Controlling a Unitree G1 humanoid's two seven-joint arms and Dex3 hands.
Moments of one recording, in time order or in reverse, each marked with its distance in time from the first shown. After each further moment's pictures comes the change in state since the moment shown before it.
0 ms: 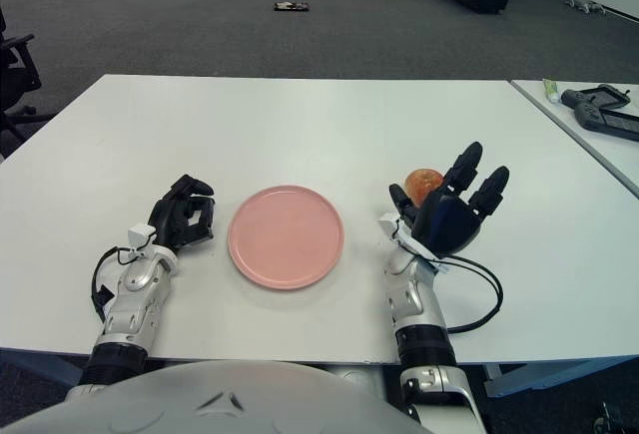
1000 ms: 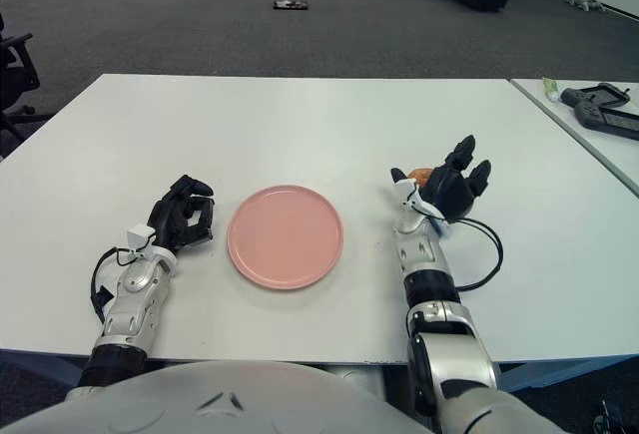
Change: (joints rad) left arm 0.007 0.001 0.000 0.001 0.005 -0.024 0.001; right arm -0.286 -0.103 0.005 0.357 0.220 0.022 0.219
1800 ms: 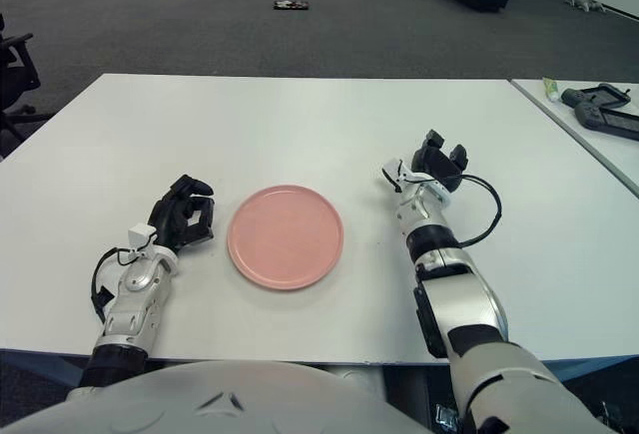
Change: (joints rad) left arm 0.001 -0.007 -0.001 -0.012 0.003 0.018 0.023; right arm -0.283 -0.109 0.233 0.353 -0.044 0.157 0.337
